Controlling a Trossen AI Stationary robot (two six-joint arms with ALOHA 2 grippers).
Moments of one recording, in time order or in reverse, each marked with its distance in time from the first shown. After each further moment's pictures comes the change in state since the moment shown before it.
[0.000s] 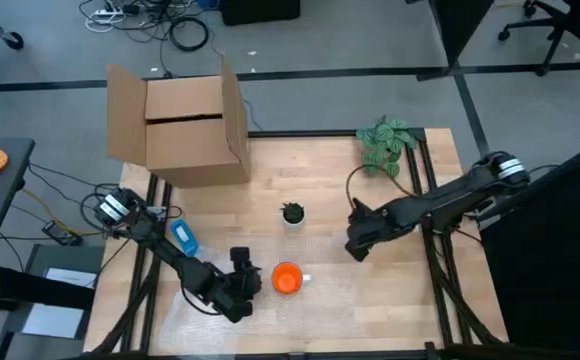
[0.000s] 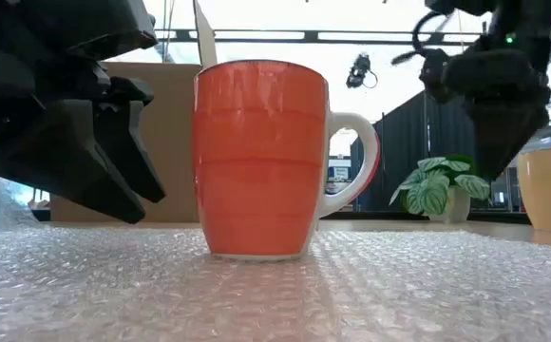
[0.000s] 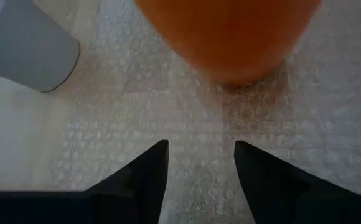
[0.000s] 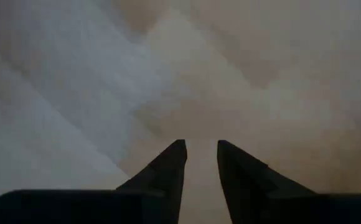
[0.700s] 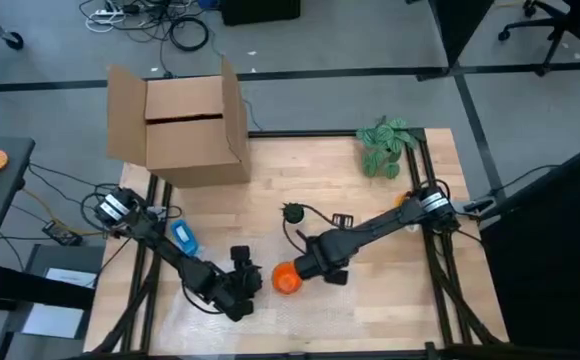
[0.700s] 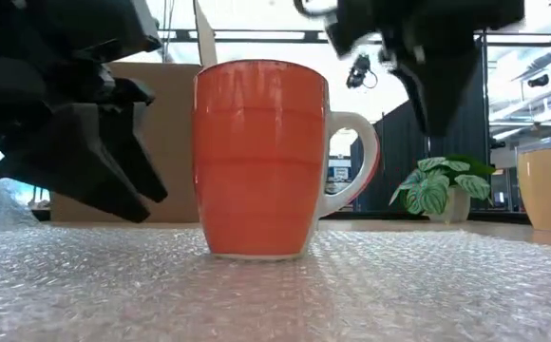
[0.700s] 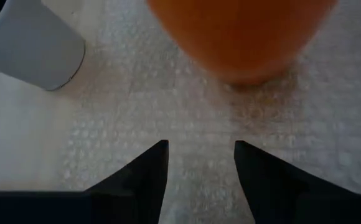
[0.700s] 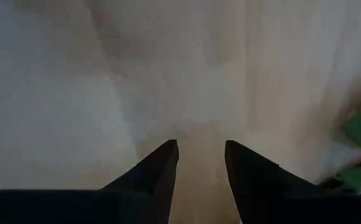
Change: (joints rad) left arm 0.004 -0.001 0.000 -0.010 0.000 0.000; right arm 0.052 0.712 0.918 -0.811 0.045 -0.518
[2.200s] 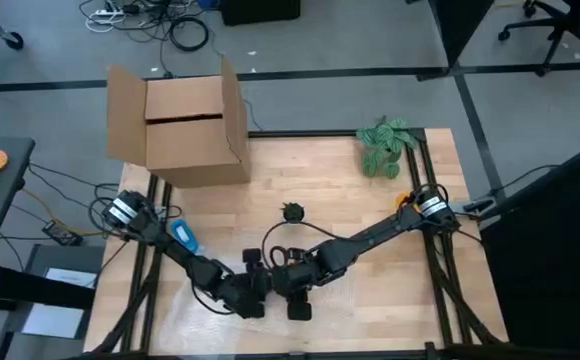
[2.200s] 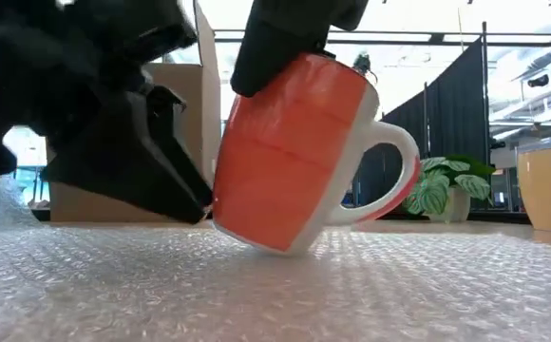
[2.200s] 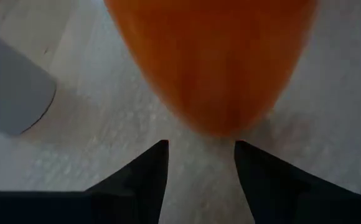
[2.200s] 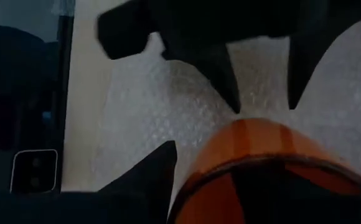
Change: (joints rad) left arm 0.051 0.064 0.001 0.219 0.033 0.099; right arm 0.048 0.031 0.014 0.907 -0.226 -0.206
